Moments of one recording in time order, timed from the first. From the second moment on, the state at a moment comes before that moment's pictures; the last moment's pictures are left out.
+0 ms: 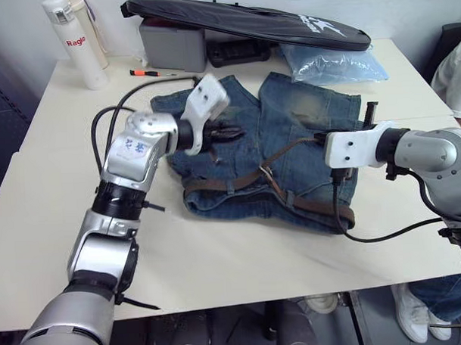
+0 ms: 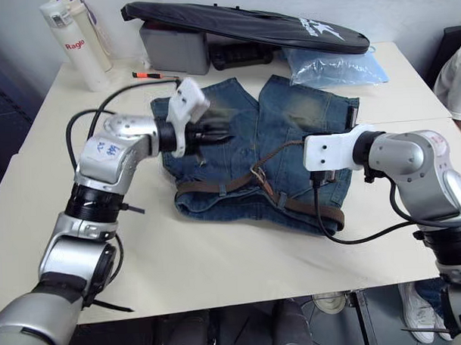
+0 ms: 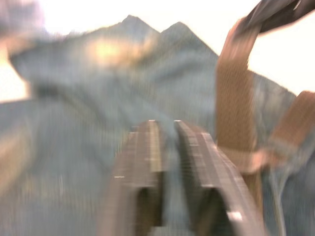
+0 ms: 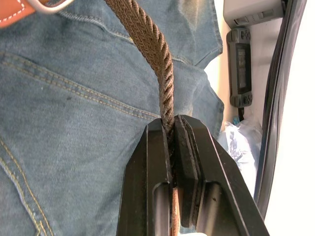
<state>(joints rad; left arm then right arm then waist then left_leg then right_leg) -1.07 0.28 -0.18 0.24 -0.19 0.63 -0.81 -0.63 -0.93 0.15 -0.11 -0.22 0.03 0.88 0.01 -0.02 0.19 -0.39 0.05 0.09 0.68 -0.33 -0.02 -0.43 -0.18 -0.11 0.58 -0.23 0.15</state>
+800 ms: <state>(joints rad) -1.17 0.12 -0.29 0.49 -0.04 0.53 -0.71 -0.60 -0.91 0.15 -0.19 -0.22 0.14 0.87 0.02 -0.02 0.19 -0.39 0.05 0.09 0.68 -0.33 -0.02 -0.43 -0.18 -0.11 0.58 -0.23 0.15</state>
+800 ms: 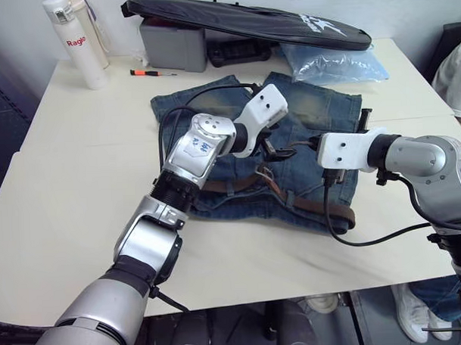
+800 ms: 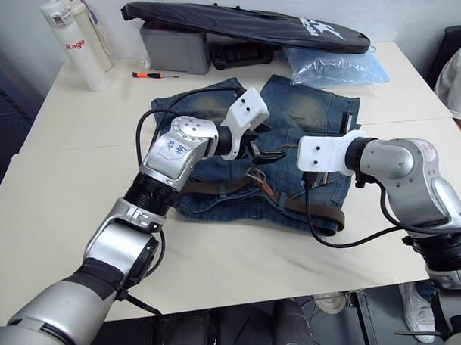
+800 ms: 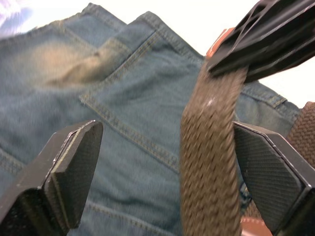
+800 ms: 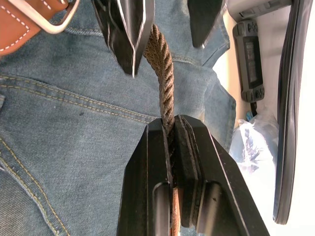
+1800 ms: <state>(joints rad) -1.16 0.14 -0.02 0.64 -0.12 0.69 -0.60 -0.50 -0.86 0.02 -0.43 0.06 0.58 0.95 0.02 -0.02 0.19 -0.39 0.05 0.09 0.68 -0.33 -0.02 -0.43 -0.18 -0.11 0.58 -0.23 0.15</state>
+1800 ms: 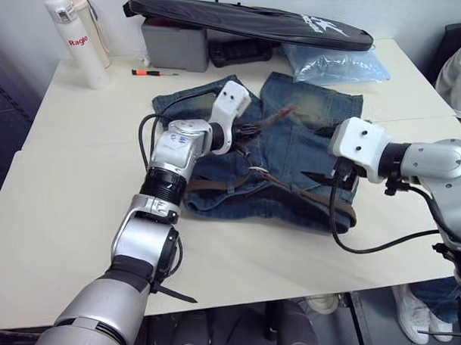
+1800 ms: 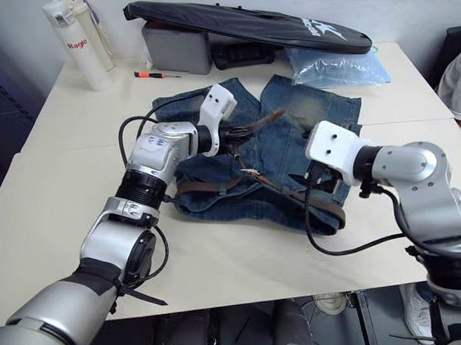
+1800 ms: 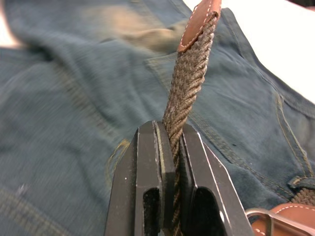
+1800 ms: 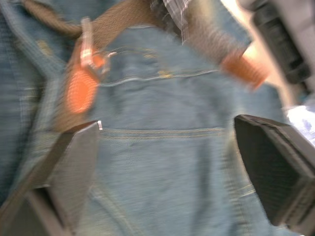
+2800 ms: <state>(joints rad) -1.04 0.03 0.23 0.26 -0.44 1.16 -0.29 -0.53 -0.35 -0.05 -0.26 0.44 1.11 0.64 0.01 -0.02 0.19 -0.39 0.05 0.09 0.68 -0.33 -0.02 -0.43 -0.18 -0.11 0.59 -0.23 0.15</state>
